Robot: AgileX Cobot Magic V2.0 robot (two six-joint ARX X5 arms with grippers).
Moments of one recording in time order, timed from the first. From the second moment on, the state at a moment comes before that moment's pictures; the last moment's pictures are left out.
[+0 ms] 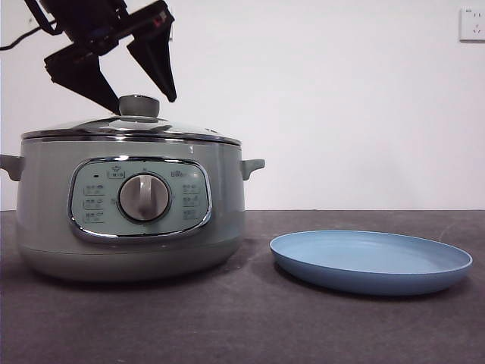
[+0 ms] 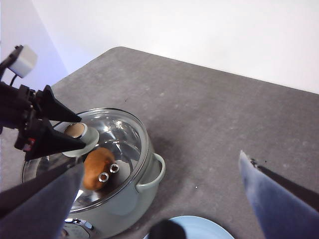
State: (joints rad) left arm -0.37 1.51 1.34 -0.63 0.15 -0.01; right arm 0.22 1.15 1.34 -0.58 -0.46 -0.09
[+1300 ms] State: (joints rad) left arm -0.37 1.56 1.91 -1.00 0.12 0.10; right arm 0.26 1.18 1.41 -0.59 -0.47 -0.01
